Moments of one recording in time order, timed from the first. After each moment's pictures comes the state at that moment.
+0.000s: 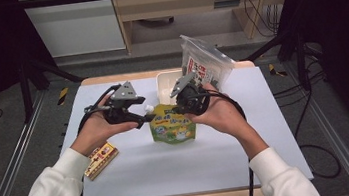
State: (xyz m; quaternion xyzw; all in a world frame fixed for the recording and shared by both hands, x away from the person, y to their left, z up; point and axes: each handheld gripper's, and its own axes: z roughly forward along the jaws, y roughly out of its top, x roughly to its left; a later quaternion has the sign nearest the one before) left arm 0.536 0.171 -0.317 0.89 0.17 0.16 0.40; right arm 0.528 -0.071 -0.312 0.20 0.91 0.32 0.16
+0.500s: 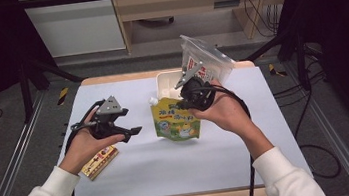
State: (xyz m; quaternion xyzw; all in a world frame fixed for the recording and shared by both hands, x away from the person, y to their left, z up) left arm 0.519 0.208 -0.350 0.88 0.23 0.17 0.38; right arm 0.527 -0.082 -0.296 0.26 0.90 0.32 0.16
